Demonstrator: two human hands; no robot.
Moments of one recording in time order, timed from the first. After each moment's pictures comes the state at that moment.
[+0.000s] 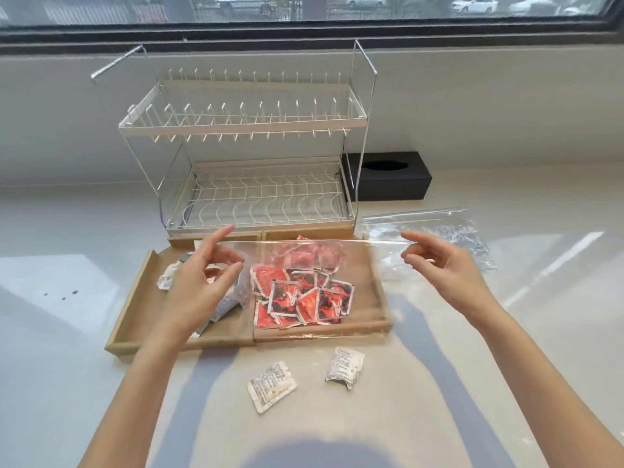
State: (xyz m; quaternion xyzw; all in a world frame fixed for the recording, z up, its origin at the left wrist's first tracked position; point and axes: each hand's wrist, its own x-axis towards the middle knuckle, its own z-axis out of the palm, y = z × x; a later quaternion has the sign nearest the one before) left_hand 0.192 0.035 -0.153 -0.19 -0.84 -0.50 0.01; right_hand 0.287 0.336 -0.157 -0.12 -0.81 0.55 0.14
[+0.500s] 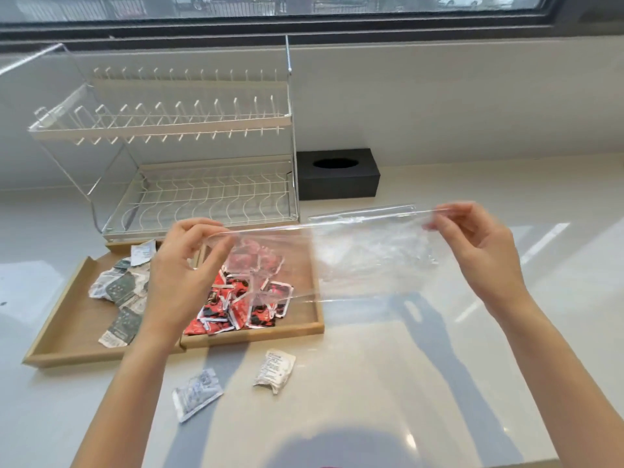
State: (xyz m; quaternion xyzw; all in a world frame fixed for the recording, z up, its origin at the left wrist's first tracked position) left_hand 0.234 0.145 -0.122 -0.19 -0.83 -0.51 0.10; right_hand 0.337 0.438 -0.121 -0.12 -0.78 0.55 0.28
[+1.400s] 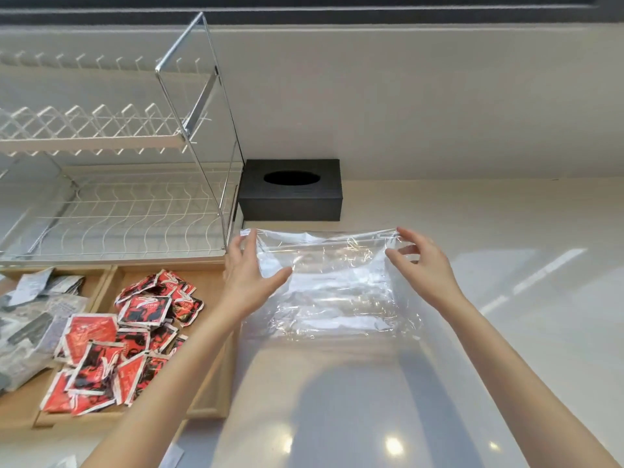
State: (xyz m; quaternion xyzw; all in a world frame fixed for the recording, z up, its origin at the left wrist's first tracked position) left_hand 0.147 0.362 -0.211 -0.07 -0.92 -0.37 -0.09; right_hand 0.219 0.601 -0.204 -0.21 -0.85 0.47 0.08
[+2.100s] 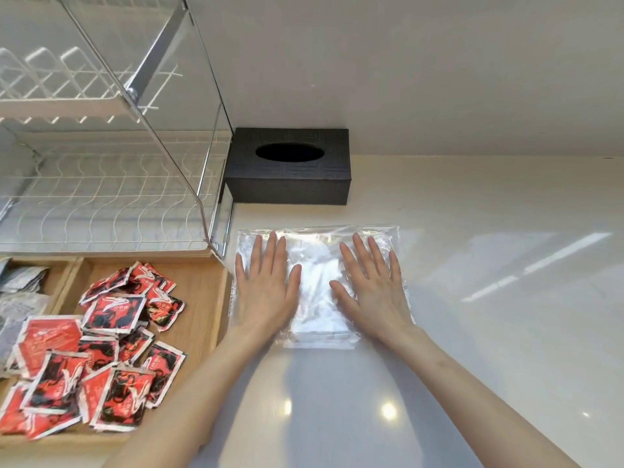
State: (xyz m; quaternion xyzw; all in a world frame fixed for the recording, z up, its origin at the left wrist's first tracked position) left_hand 0.132 0.396 -0.304 -0.15 -0.98 -0.15 -0.04; right_hand 0.187 0.563 -0.308 -0.05 -0.99 0.15 -0.02
